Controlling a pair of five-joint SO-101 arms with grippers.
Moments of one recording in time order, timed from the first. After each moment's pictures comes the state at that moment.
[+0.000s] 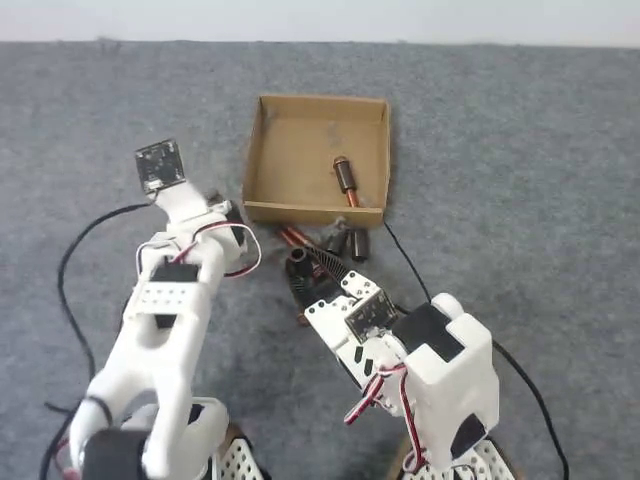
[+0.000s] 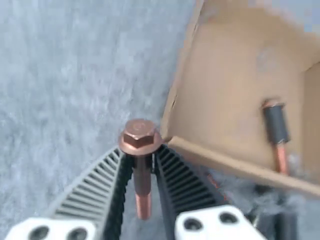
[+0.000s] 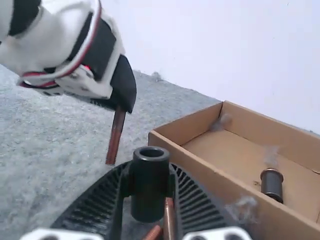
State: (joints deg) left arm -5.3 -25.0 63.9 17.5 25.0; right arm -42.4 23.5 83.0 -95.4 5.3
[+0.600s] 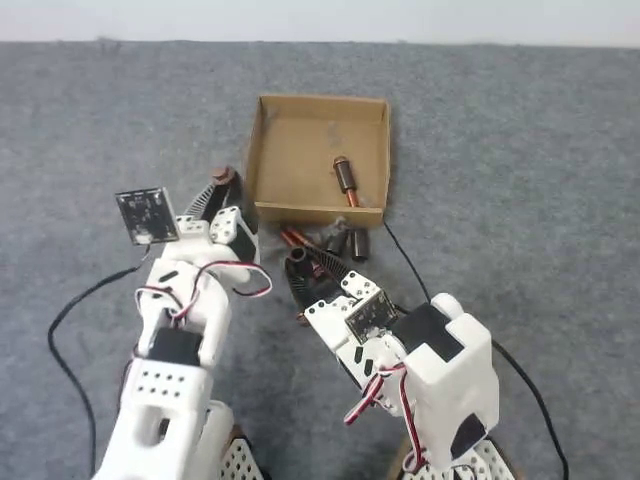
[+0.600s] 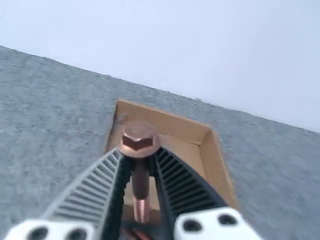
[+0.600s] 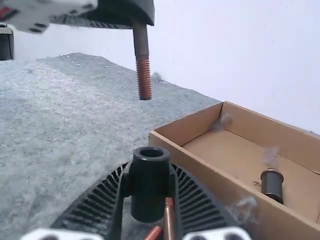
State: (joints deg) left arm 1.8 -62.3 81.4 8.1 25.0; right arm -42.4 23.6 83.0 -95.6 5.3
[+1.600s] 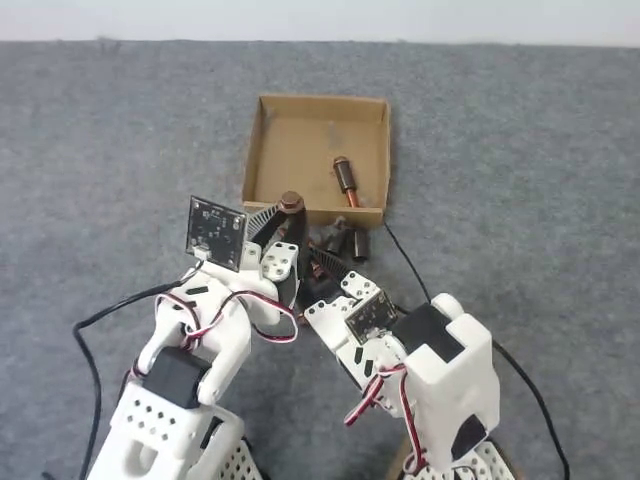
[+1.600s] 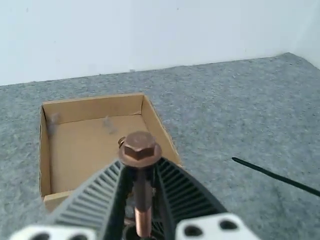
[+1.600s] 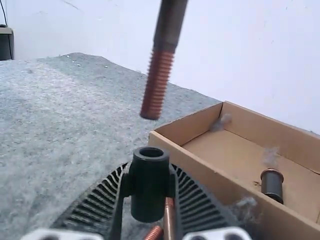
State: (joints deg) left arm 19.1 -74.1 70.2 37.9 12.4; right arm -42.4 23.6 83.0 -95.6 5.3
